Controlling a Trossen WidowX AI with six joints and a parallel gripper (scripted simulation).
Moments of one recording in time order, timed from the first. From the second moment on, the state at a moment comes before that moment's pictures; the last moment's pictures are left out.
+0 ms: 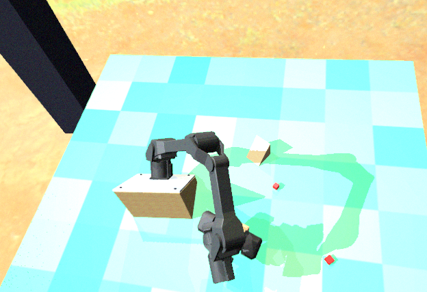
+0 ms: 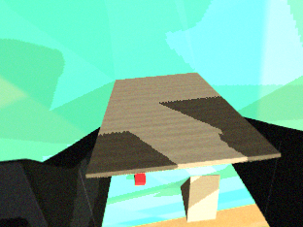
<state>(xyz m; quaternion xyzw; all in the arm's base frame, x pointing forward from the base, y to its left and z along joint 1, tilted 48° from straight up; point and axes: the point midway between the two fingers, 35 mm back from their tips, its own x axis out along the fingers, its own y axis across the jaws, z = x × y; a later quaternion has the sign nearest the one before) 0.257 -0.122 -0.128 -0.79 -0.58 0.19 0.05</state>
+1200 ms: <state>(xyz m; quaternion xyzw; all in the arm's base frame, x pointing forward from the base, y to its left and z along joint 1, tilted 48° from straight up) 0.237 -0.208 -0.103 -0.80 -0.54 0.25 0.02</state>
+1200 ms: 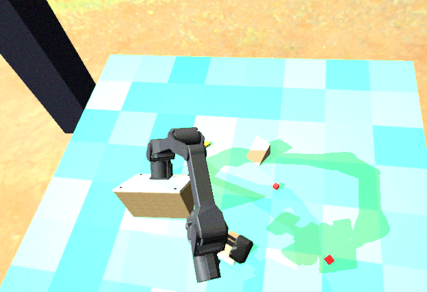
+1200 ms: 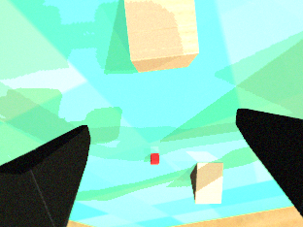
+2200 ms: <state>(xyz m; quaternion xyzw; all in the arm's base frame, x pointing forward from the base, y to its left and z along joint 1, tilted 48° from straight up) 0.238 -0.126 -0.173 -0.77 -0.58 0.25 0.00</state>
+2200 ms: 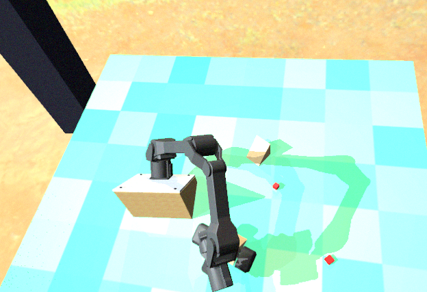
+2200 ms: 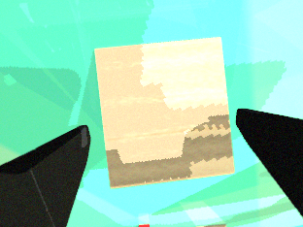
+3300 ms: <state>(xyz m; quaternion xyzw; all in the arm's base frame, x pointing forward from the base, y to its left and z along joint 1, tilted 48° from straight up) 0.239 -0.147 -0.155 -0.77 -0.58 0.25 0.01</state>
